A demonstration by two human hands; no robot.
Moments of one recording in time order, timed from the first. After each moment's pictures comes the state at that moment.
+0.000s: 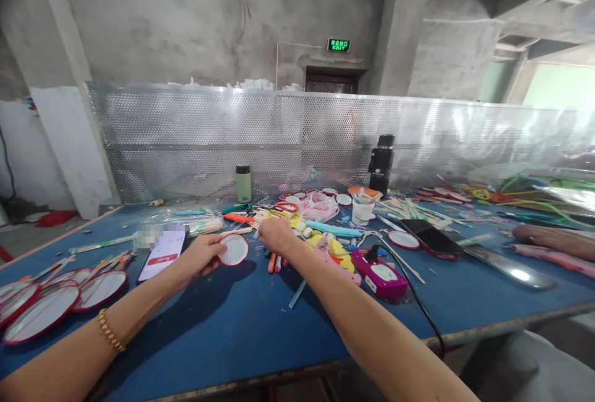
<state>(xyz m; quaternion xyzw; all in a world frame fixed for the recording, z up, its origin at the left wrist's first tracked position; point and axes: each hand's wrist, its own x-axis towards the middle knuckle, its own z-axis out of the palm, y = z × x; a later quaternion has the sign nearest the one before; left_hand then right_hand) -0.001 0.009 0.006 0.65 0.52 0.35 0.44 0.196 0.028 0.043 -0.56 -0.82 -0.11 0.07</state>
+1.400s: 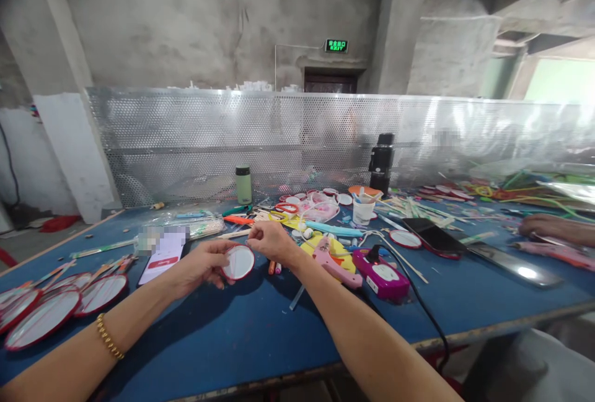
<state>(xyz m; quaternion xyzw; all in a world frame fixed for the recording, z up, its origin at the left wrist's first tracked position) 0.001 -0.004 0.006 0.61 0.40 0.33 0.60 0.196 0.019 0.023 -0.44 -0.80 0.17 0.38</state>
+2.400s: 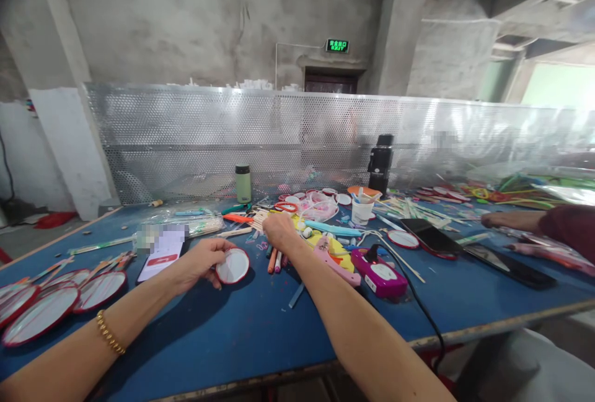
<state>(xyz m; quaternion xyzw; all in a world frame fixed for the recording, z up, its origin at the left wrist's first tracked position) 0.005 0.000 0.006 0.63 0.48 0.33 0.52 0.201 0.049 0.033 -0.55 -0.81 -0.20 0.02</state>
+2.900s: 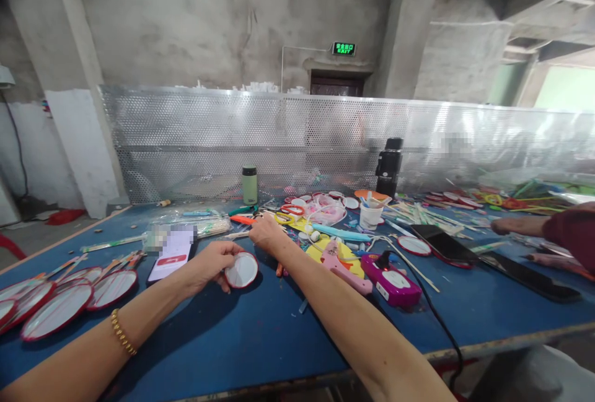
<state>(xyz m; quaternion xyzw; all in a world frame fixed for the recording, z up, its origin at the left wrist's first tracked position) 0.005 0.001 0.004 0.64 0.48 0.32 0.51 0.162 0.078 0.017 -0.40 -0.88 -0.27 -0.01</state>
